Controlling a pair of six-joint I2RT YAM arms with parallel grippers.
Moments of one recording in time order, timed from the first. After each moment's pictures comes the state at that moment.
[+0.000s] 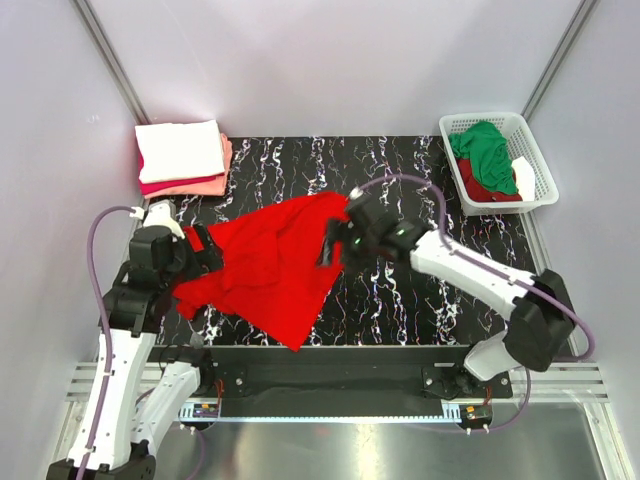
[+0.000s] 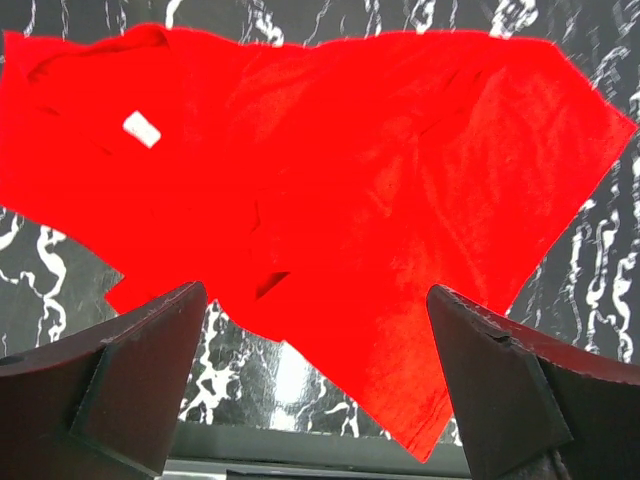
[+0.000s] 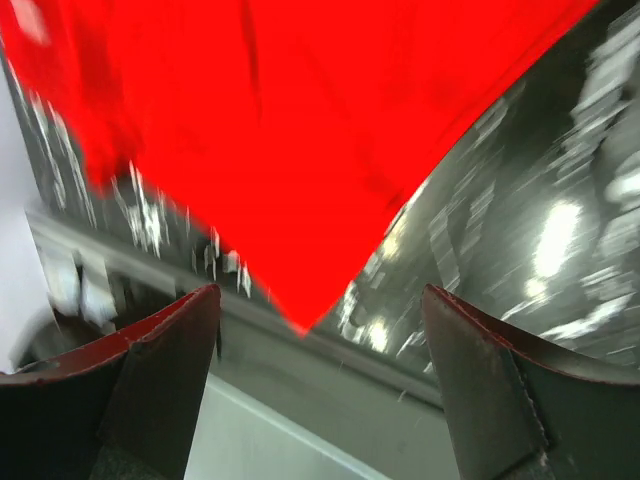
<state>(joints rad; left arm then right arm) -0.13 0.67 0.95 -0.89 -0.09 -0.39 0.74 1.48 1.22 -0.60 -0.09 0.83</state>
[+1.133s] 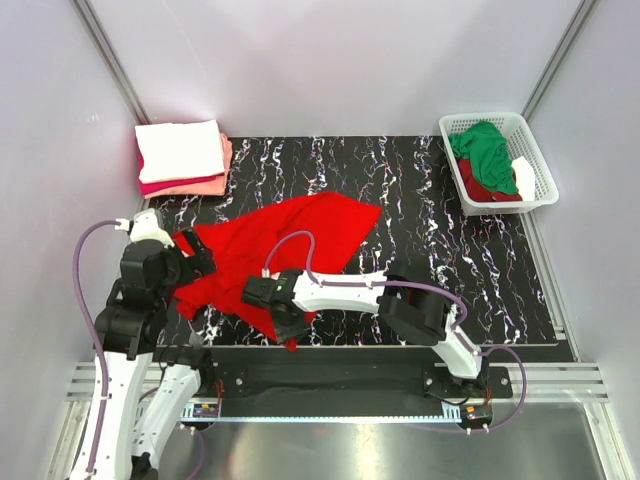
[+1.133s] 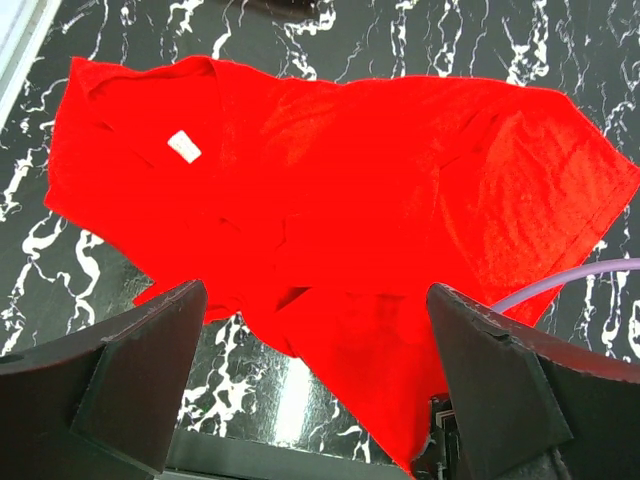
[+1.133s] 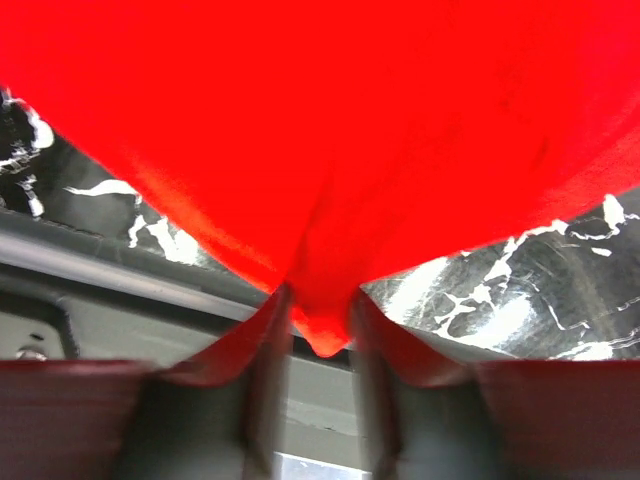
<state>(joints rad) -0.13 0.57 0.91 -0.87 -0.18 -0.40 1.27 2.16 1.64 -0.87 0.04 0.93</state>
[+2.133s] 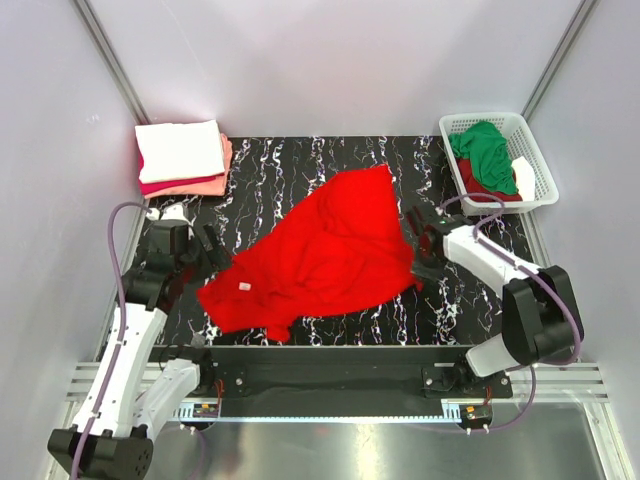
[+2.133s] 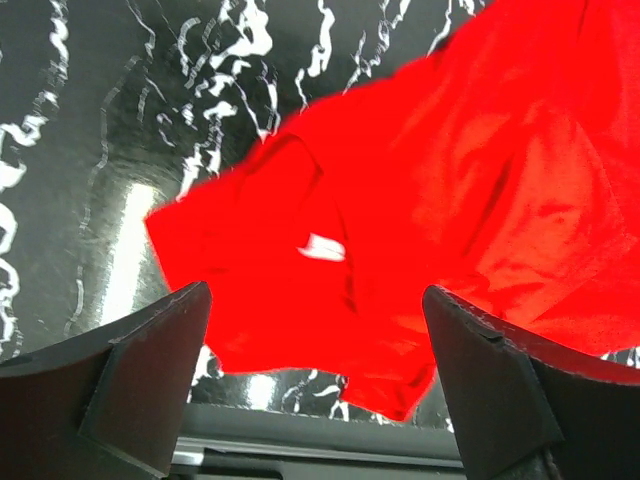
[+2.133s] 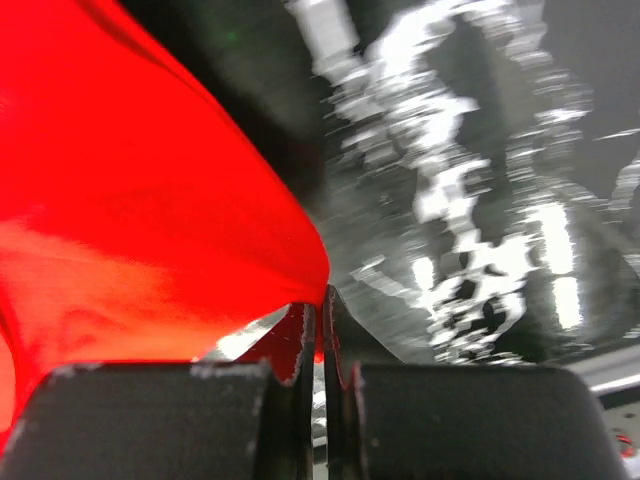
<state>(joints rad) -0.14 0.78 0.87 -0.87 -0.08 -0.48 0.39 1.49 0.96 -0.84 0.22 0.76</state>
